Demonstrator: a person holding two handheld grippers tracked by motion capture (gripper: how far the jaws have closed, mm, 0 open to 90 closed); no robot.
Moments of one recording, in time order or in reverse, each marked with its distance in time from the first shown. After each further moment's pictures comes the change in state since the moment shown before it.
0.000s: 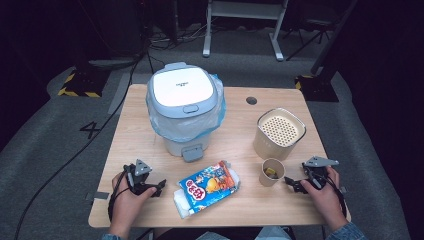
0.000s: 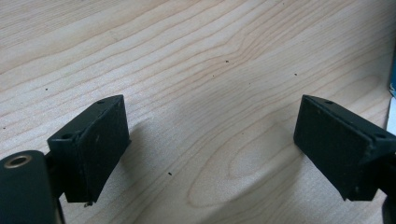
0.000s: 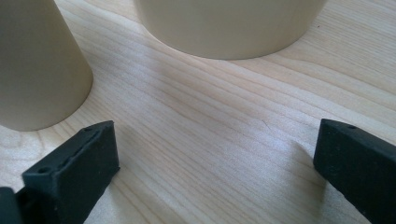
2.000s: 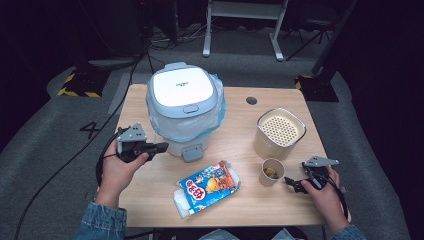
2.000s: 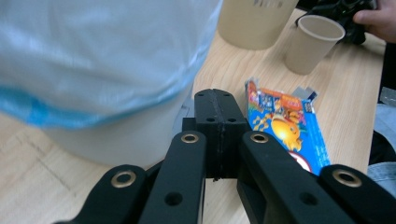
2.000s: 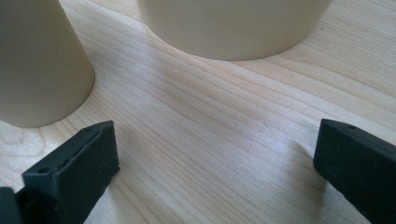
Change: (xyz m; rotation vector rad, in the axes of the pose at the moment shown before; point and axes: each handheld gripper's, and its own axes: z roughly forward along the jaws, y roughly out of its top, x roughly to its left) left arm 0.011 0.119 -0.083 -0.217 -0.341 0.217; right arm -0.002 0.000 0.000 0.000 0.016 -0.015
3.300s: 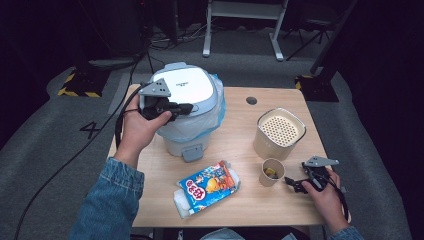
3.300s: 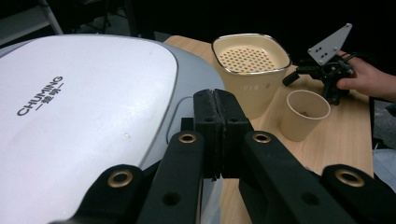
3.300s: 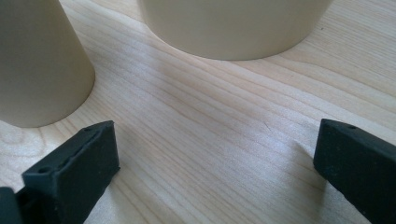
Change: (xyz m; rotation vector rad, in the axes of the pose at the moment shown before) left arm 0.012 0.114 0.020 -0.077 -0.032 0.111; right arm 0.000 0.000 0.000 0.000 0.000 0.000
